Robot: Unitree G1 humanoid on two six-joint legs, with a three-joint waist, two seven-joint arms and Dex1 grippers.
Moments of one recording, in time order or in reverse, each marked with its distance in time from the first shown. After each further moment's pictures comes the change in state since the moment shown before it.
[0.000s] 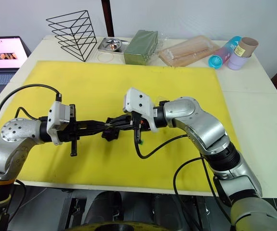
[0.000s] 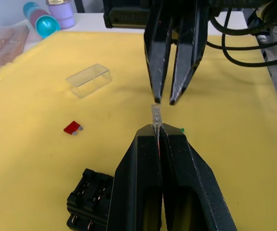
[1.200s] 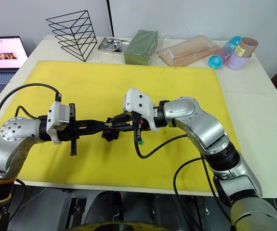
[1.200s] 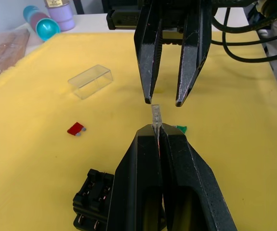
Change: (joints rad) left arm -0.010 0.000 -0.003 0.018 0.021 -0.039 -0.016; right arm 0.000 0.002 0.001 0.011 -0.013 -0.012 0.005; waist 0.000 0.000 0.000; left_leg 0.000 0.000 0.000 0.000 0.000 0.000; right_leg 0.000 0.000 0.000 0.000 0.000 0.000
